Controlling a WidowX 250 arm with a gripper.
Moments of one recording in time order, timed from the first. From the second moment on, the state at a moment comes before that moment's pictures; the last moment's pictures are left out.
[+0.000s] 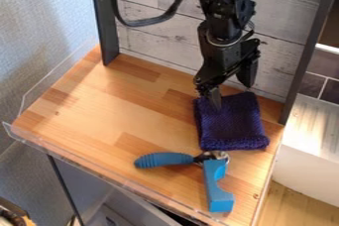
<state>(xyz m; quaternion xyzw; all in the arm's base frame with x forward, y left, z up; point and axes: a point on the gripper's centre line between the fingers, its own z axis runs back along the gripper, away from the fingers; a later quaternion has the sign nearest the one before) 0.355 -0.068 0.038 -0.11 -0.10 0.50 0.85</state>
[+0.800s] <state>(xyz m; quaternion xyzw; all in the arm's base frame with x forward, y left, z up) 0.311 -0.082 0.027 -0.09 -0.08 0.41 0.90</state>
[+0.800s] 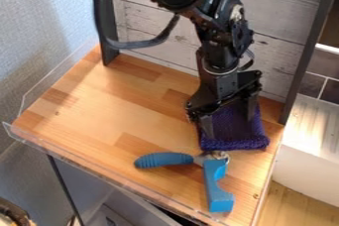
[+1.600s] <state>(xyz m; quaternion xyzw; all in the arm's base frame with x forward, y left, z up) 0.261 -0.119 0.008 -0.05 -0.04 0.22 0.97</state>
